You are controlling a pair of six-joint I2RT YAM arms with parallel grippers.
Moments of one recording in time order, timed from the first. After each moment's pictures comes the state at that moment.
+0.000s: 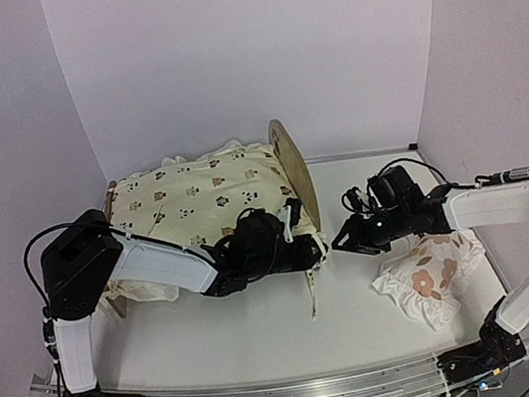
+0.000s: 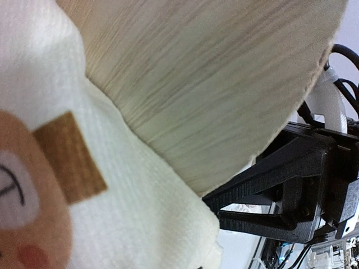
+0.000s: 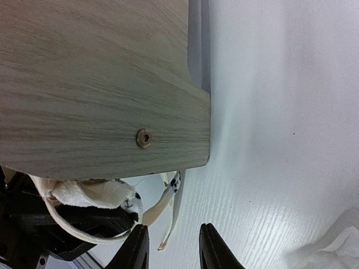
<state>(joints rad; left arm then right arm) -1.06 2.04 1.21 0.46 0.12 -0.76 0.61 1.46 0.82 -0.17 -0.25 0.66</state>
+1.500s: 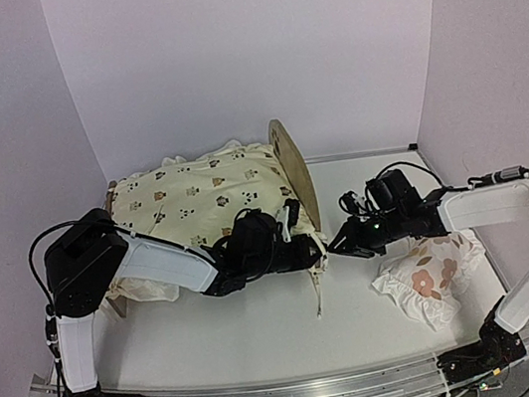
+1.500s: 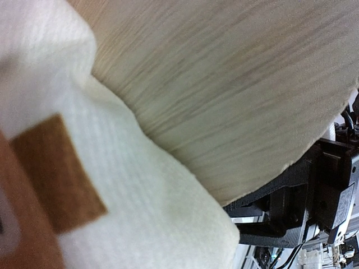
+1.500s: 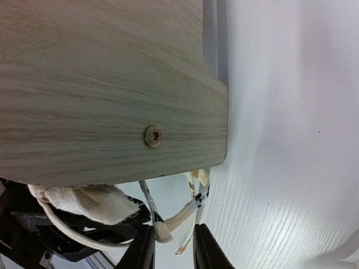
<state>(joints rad) -1.04 2.06 1.21 0.52 0.19 -0.79 0.61 1.50 0.81 -0.10 -0.33 0.68</state>
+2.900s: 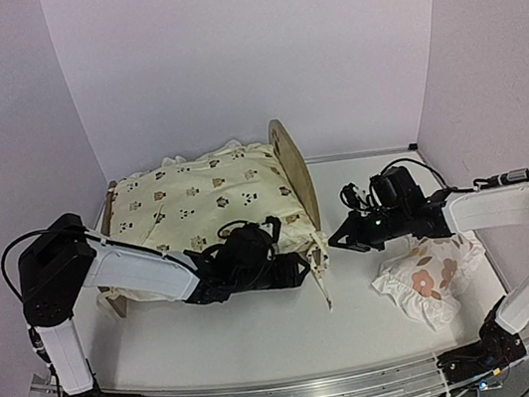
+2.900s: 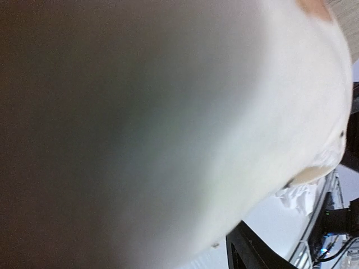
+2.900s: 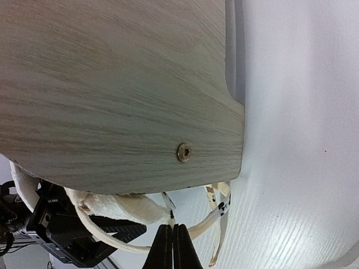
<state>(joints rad) -1.09 1.91 1.09 0.22 -0.06 -0.75 0.60 1.47 0.79 -0.03 -0.33 0.69</state>
